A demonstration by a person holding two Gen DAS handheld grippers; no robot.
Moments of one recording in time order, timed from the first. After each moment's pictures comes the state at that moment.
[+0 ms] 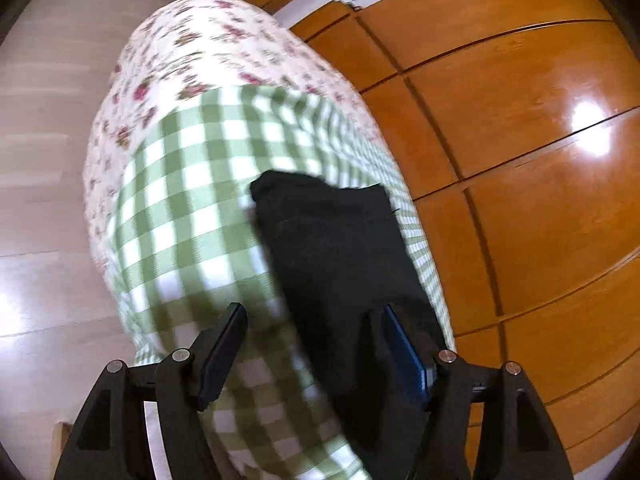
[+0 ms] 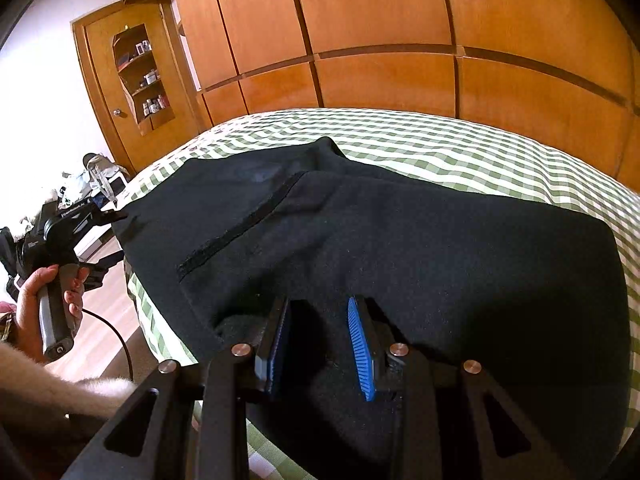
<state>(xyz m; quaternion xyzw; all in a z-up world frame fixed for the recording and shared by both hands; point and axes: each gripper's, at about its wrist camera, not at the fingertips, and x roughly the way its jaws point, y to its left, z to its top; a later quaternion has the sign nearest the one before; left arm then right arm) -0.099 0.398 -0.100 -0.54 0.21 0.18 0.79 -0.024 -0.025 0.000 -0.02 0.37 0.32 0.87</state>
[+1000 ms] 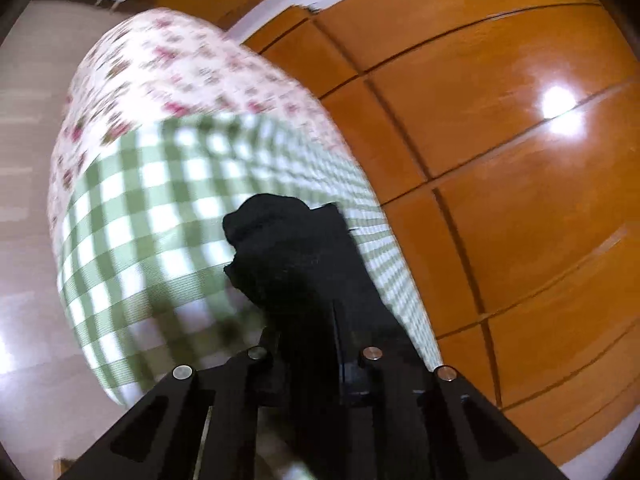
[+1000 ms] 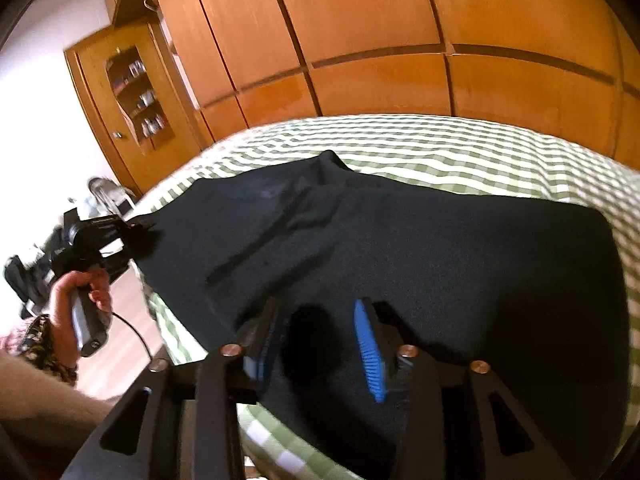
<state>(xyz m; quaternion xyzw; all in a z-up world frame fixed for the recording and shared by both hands) -0.077 0.406 -0.075 -0.51 0.19 0.14 0.83 -0.028 -0.029 0.007 0.03 0.38 0.32 0.87</state>
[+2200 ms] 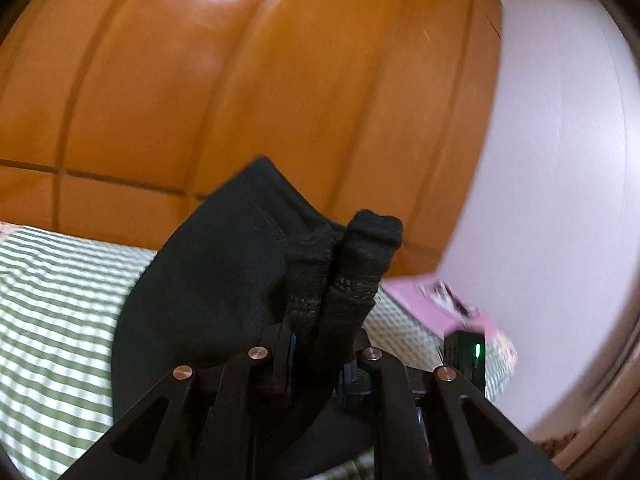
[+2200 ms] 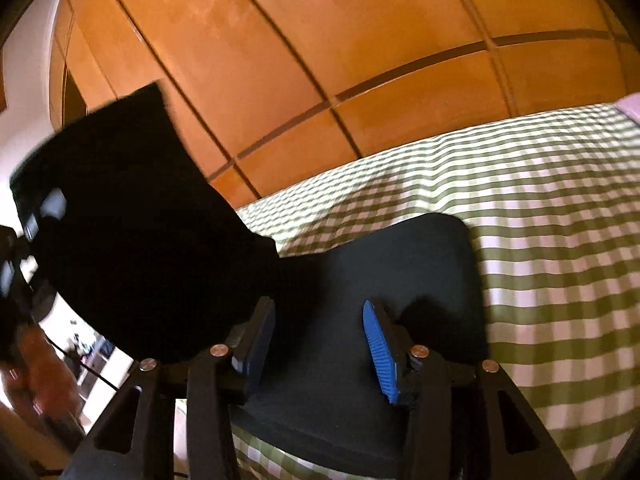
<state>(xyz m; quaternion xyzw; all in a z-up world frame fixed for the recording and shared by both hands) -0.043 0.086 0.099 -0.12 0.21 -0.29 0.93 -0.038 -0.166 0.041 0.22 0.32 0.23 0.89</state>
